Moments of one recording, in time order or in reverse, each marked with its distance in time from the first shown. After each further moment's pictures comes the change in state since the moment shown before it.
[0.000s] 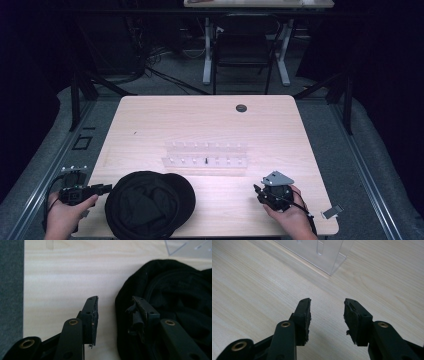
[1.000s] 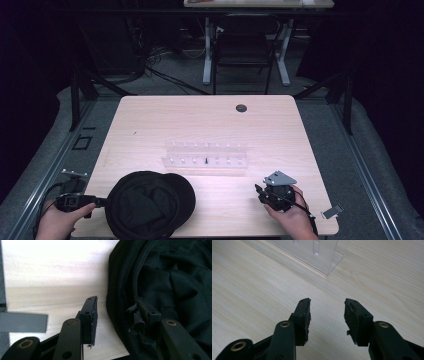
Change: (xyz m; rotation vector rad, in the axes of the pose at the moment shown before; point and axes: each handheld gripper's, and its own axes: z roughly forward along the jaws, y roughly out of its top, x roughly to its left) left arm -0.006 -0.012 -0.009 0.234 -0.030 -0.120; right arm -0.002 0.000 -0.004 -0.001 -0.010 0.030
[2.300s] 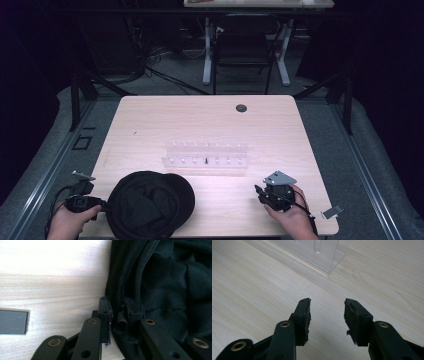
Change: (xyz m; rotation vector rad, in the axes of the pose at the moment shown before) left arm 0.000 0.000 0.023 0.068 -0.024 -0.058; right arm 0.000 0.000 0.001 0.010 0.014 0.013
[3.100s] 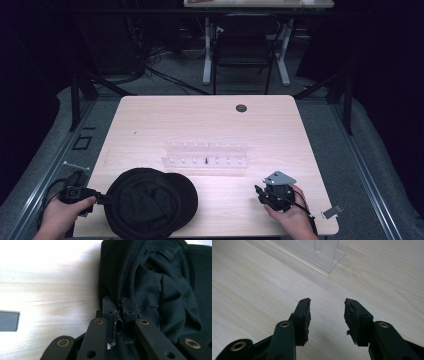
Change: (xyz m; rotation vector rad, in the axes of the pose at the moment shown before) left arm -0.006 0.015 -0.030 0.015 -0.099 -0.026; right arm 0.000 -0.001 0.001 -0.003 0.001 0.003
